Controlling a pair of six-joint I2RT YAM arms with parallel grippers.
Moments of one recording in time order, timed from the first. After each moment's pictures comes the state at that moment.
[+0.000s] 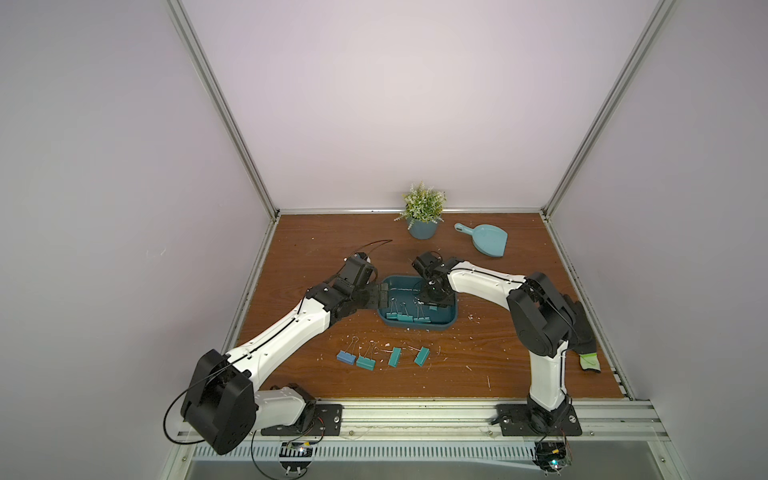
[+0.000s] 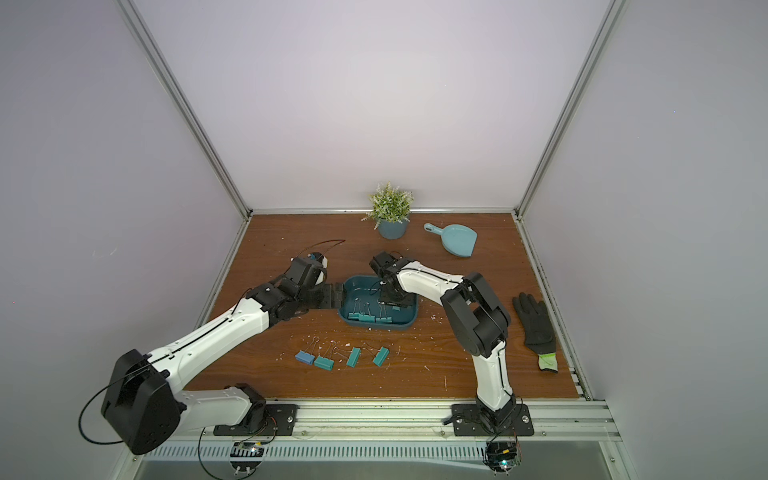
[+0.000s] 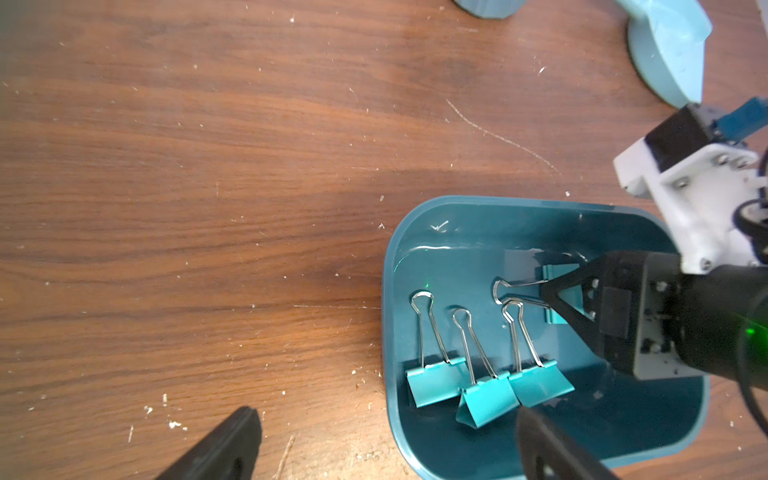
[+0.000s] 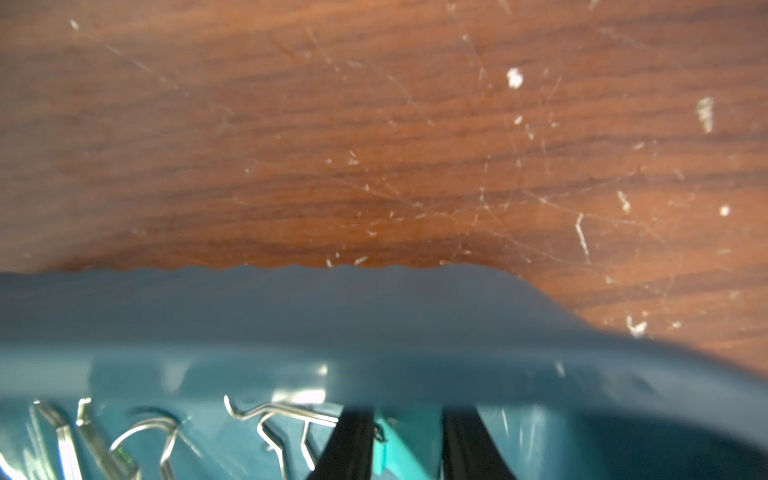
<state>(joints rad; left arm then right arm) -0.55 1.26 0.90 -0.51 -0.07 -0.48 0.72 1.98 1.41 -0.79 0.19 0.83</state>
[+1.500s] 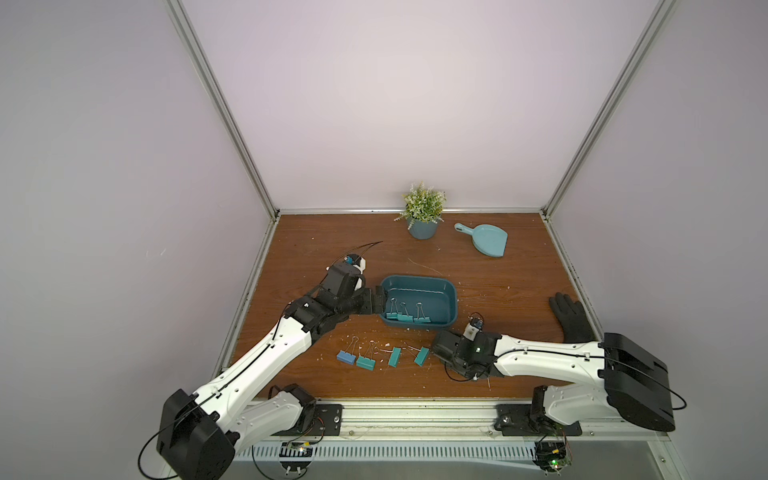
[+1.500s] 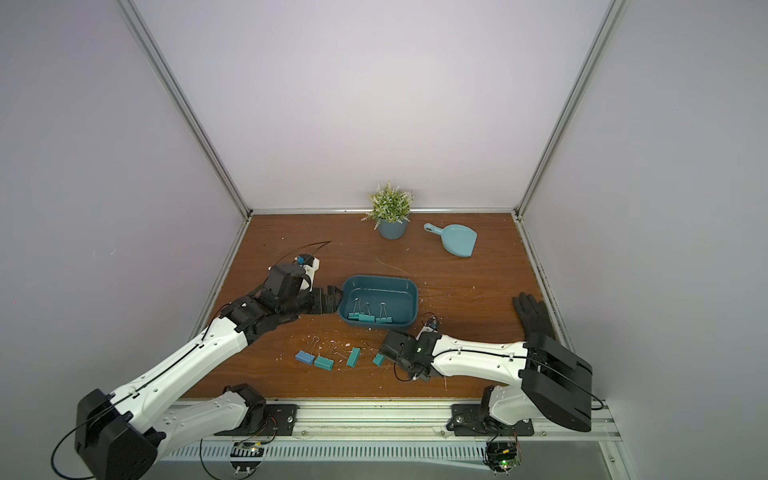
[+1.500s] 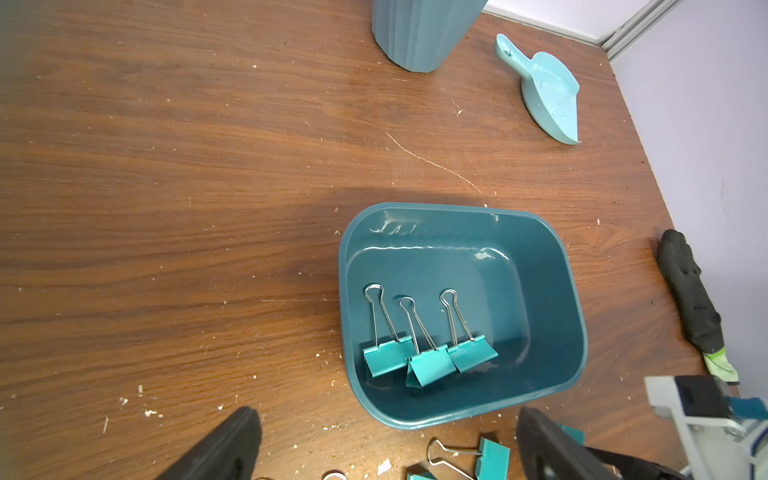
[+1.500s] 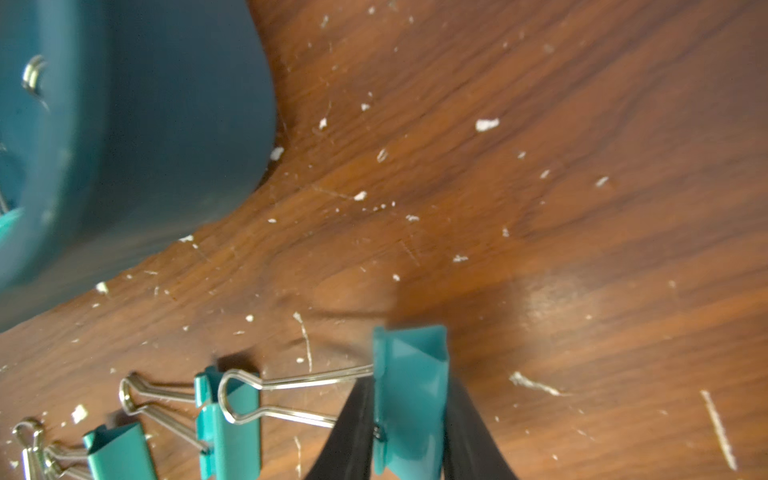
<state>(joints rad) -0.55 1.08 0.85 -0.51 0.04 -0.49 1.17 1.39 0.70 -0.66 0.33 1.65</state>
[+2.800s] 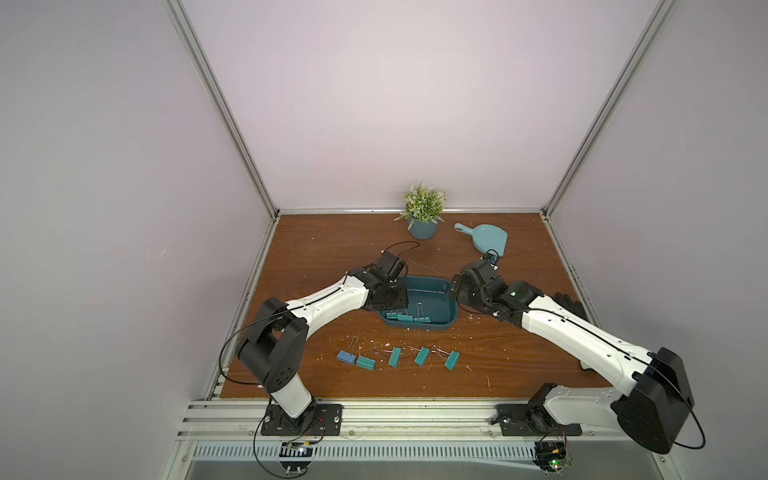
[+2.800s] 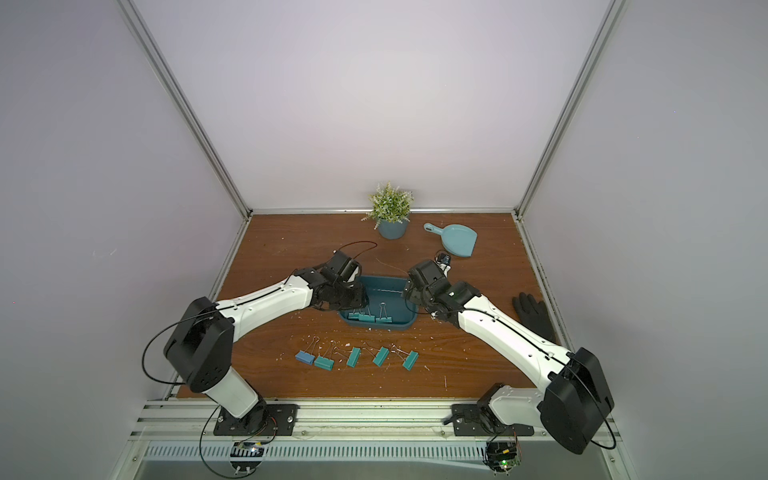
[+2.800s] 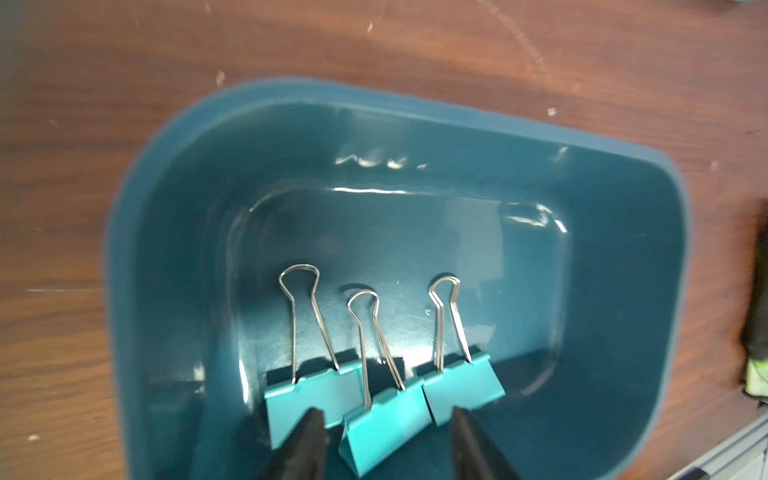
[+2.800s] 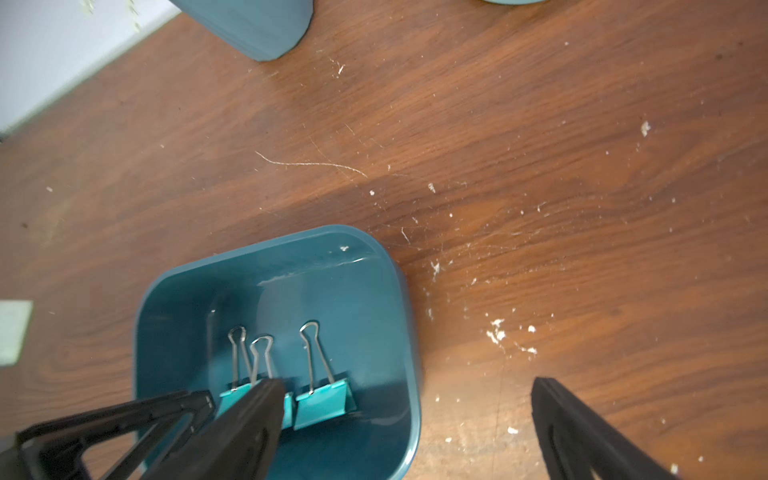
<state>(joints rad) -0.65 1.69 1.14 -0.55 0.14 -0.68 0.68 1.30 1.01 -0.67 0.33 0.91</state>
